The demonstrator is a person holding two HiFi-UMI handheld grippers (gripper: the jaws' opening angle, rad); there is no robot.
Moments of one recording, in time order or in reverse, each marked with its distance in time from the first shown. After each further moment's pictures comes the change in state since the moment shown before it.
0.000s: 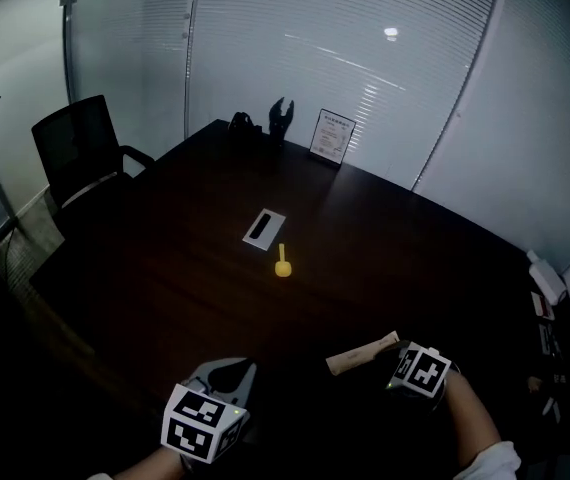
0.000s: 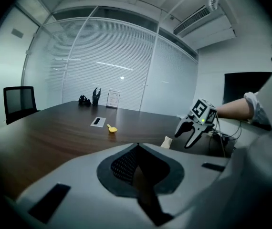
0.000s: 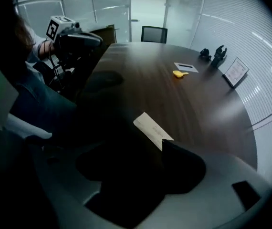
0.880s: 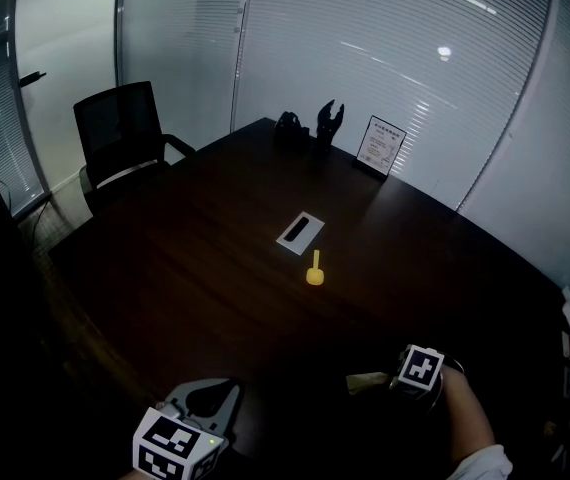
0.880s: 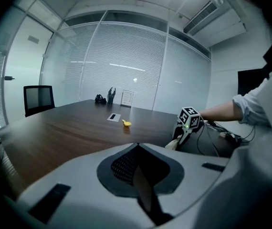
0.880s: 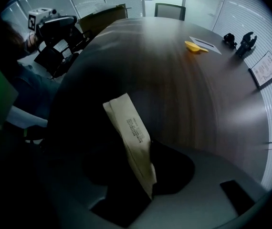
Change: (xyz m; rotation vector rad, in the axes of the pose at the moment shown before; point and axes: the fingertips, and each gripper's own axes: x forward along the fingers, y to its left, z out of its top) left arm -0.032 0.027 -0.043 -0.056 -0.006 0.168; right arm 0.095 -0.048 -0.007 -0.160 0.157 0.162
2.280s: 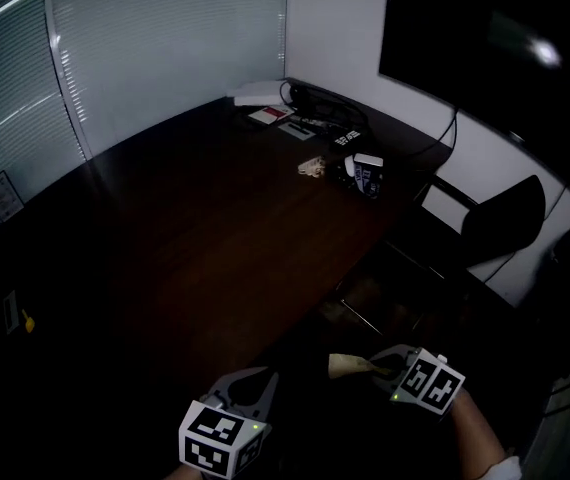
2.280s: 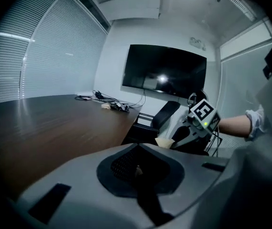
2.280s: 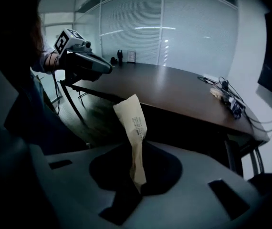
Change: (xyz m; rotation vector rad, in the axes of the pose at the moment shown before) left arm -0.061 -0.526 -0.166 0.566 0.259 -1.123; right arm -0.052 0.496 -0.333 1.152 -0.464 -0.591
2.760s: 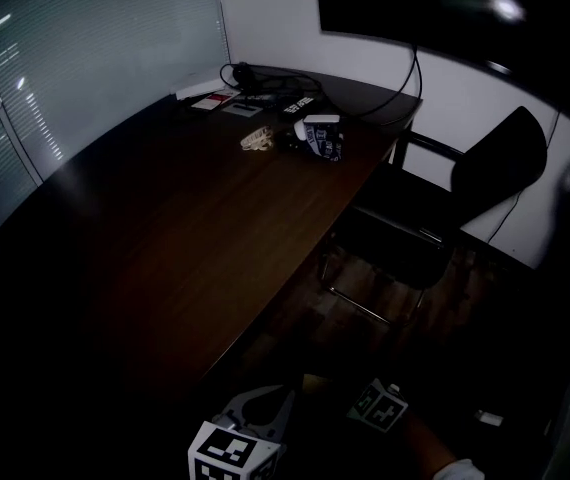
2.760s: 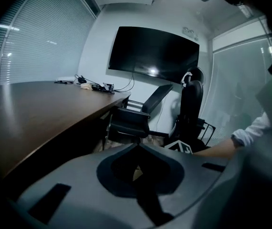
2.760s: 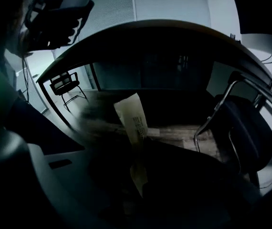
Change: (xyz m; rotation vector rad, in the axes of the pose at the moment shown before) left arm 0.134 -0.049 -0.087 0.058 0.089 -0.137; right arm 0.198 0.000 -0.171 0.248 -0.024 -0.025
